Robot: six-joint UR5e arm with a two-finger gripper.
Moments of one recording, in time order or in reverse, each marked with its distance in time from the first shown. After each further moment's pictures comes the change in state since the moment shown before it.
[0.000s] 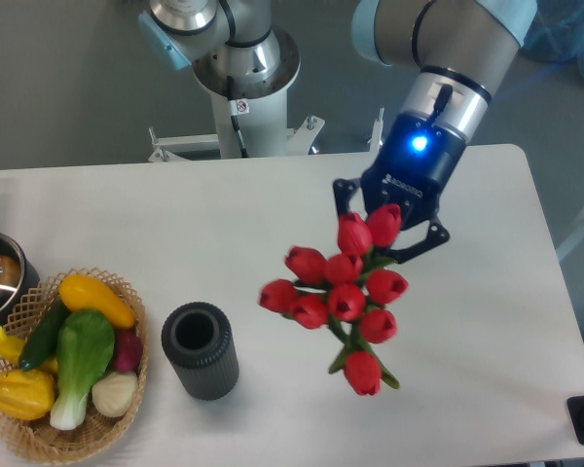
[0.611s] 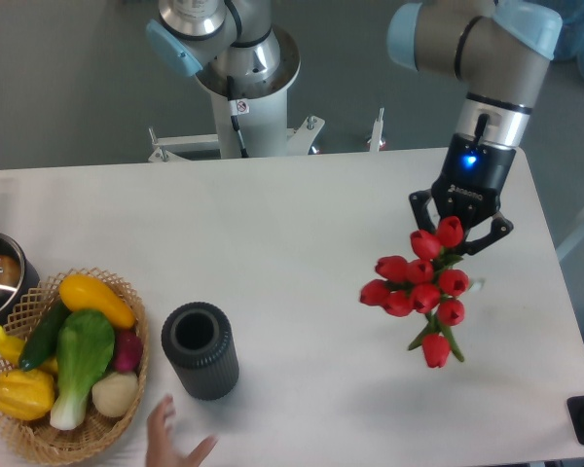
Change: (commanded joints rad) arm 0.112 -0.035 -0.098 -0.097 0.342 0.255
